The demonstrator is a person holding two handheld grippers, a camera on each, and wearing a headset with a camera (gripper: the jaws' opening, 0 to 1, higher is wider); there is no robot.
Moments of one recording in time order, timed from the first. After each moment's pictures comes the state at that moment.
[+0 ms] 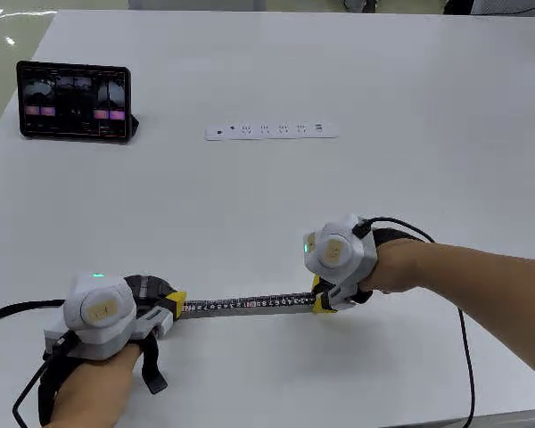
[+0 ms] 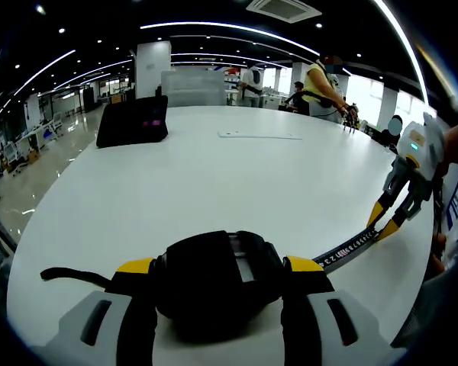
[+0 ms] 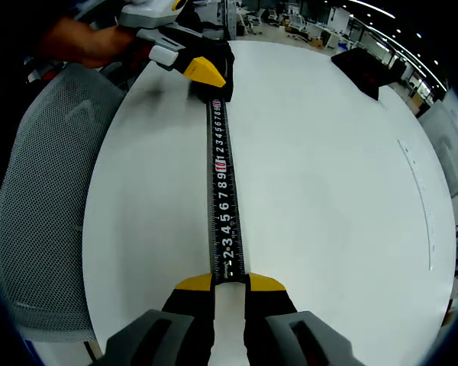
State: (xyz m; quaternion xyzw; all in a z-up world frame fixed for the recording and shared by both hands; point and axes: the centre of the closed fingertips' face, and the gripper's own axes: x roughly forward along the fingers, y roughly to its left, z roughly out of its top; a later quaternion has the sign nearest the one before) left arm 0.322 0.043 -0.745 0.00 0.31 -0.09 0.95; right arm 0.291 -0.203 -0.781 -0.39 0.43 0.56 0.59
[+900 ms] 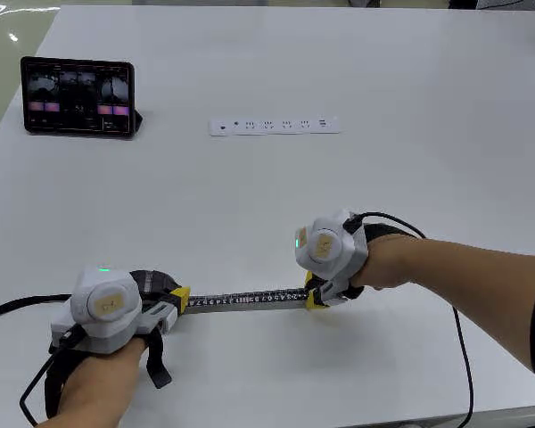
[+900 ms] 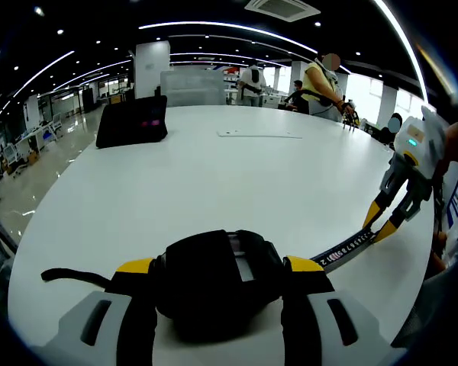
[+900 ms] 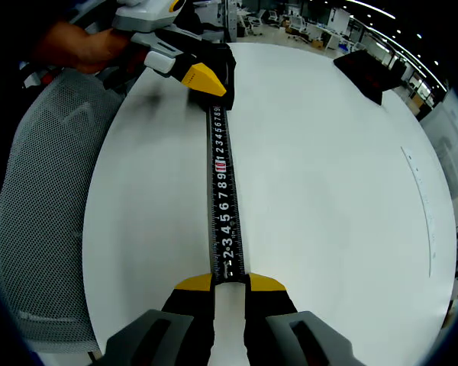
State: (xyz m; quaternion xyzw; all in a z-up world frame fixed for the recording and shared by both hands) left arm 0.322 0.043 -0.746 0.01 0.31 -0.09 0.95; right arm 0.294 -0.187 -0.781 -0.38 0.43 0.56 0.59
